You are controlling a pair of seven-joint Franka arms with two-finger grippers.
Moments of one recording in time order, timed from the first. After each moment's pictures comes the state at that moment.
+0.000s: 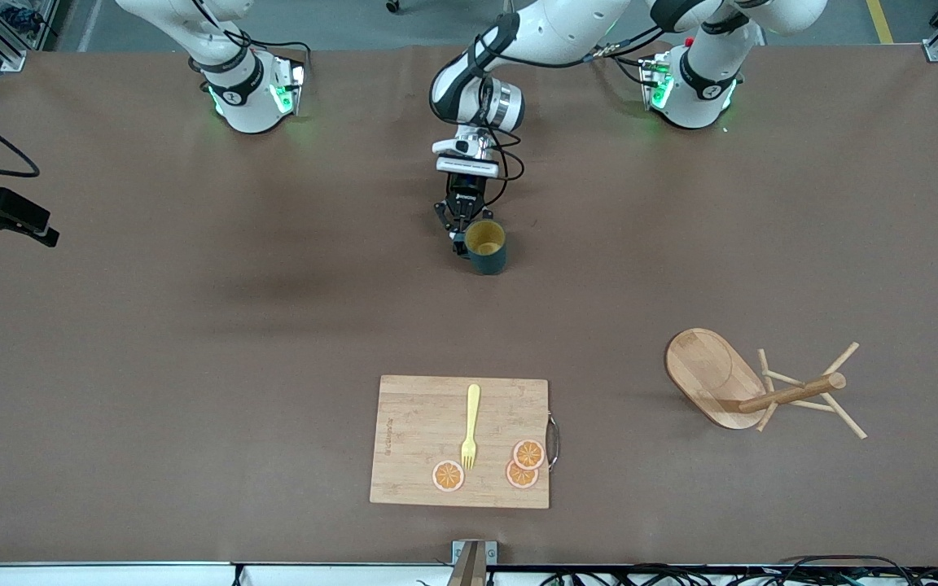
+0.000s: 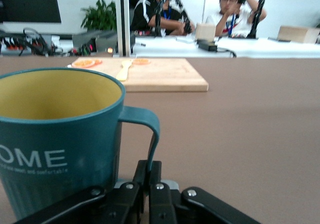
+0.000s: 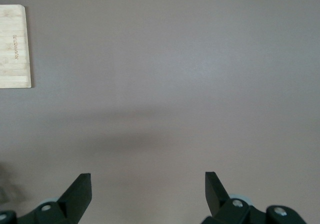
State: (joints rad) left arm -0.88 0.79 -0.39 -1.97 2.02 1.90 -2.67; right arm -0.08 0.01 -0.02 -1.61 0.02 1.64 -0.05
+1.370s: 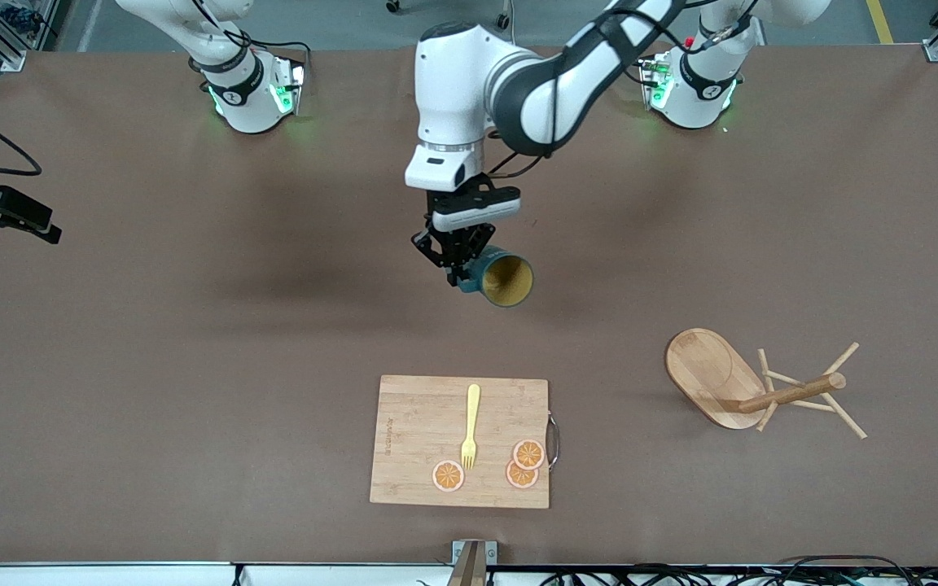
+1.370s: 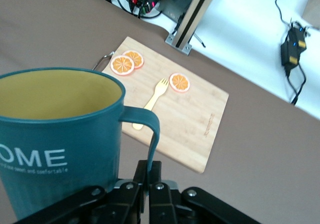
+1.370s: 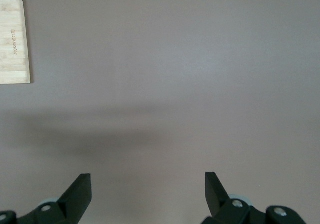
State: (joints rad) left arm -0.55 0.46 -0.40 -1.57 0.84 2.29 -1.85; right arm -0.08 0.01 -0.02 -1.61 0.02 1.62 -0.05
